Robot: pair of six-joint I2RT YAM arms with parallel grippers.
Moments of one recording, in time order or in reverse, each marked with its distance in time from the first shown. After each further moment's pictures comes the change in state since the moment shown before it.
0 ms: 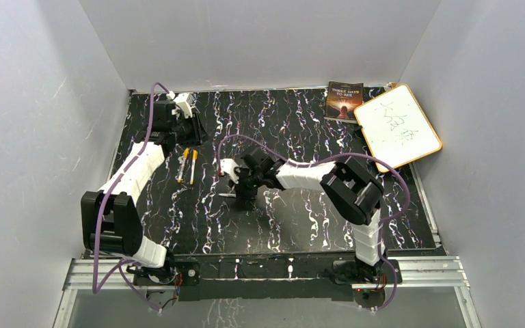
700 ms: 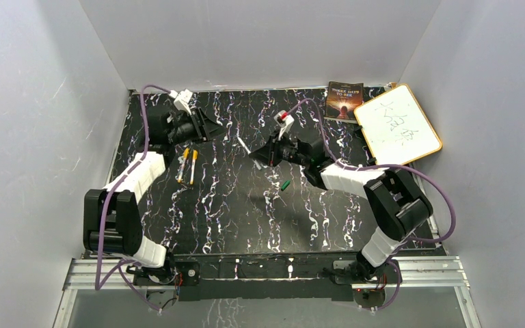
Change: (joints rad) left arm 0.029 0.000 -0.133 0.427 0.421 -0.241; right arm -0.290 -0.322 -0.361 0.704 -0.087 0.858
